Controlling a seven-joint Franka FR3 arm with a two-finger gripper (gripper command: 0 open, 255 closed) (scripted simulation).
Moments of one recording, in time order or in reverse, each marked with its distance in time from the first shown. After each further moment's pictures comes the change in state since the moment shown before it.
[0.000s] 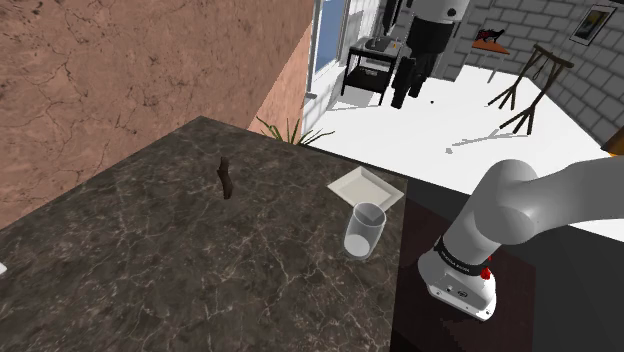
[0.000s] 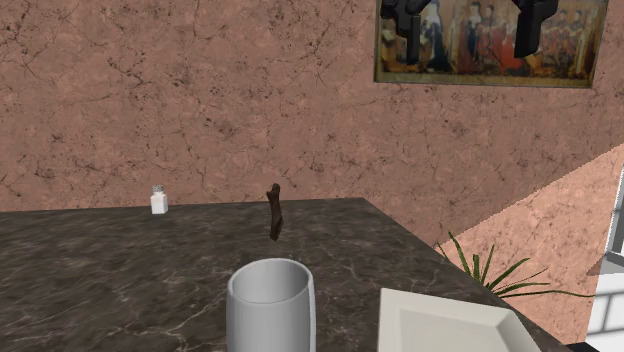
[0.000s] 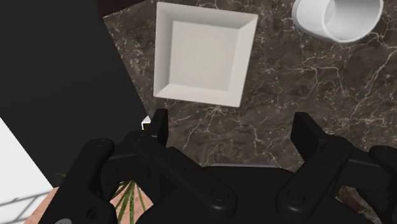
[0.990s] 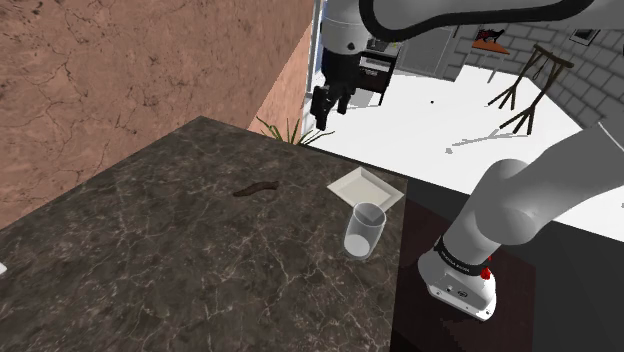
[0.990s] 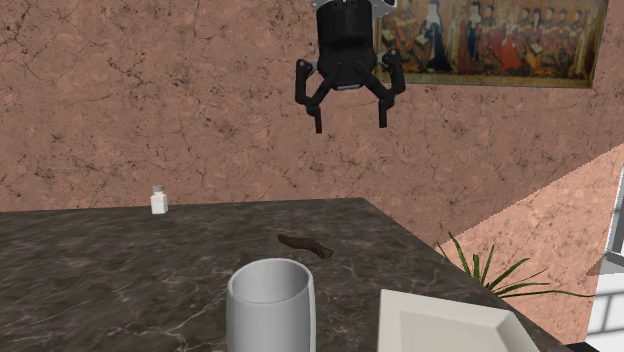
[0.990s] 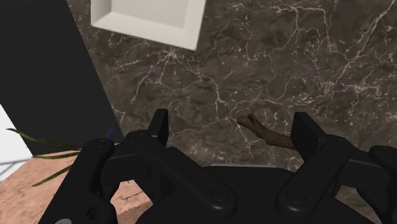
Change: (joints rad) arm 0.031 0.394 0.202 0.123 -0.011 0.282 0.133
